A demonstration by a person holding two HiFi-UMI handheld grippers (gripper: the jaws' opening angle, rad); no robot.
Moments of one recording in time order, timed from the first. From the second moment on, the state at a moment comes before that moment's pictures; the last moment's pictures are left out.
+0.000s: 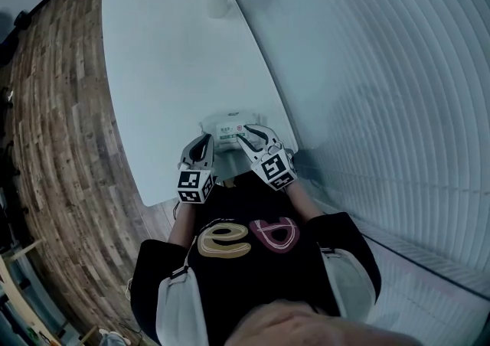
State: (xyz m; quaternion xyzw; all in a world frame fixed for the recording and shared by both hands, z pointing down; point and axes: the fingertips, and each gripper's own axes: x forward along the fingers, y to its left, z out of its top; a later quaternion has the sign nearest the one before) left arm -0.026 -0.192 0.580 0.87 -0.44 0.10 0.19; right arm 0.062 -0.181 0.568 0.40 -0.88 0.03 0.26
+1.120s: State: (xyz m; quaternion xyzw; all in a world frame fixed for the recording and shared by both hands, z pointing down) left arm -0.015 -0.199 0.611 0.86 -0.44 0.18 0.19; right arm 0.026 -0.181 0.618 0.09 -0.88 -0.07 0.45
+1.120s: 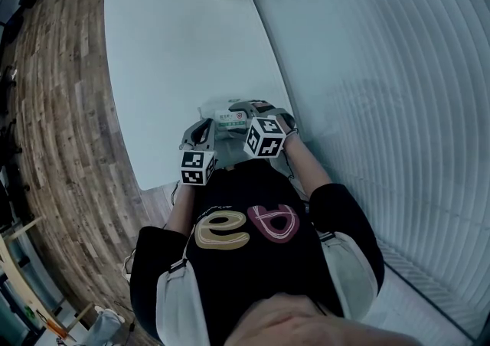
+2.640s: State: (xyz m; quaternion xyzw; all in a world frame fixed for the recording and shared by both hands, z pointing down) left arm -0.008 -0.203 0.634 0.85 -0.44 0.20 0.20; right arm 0.031 -0.181 0.628 0.03 -0.89 0.02 0.45
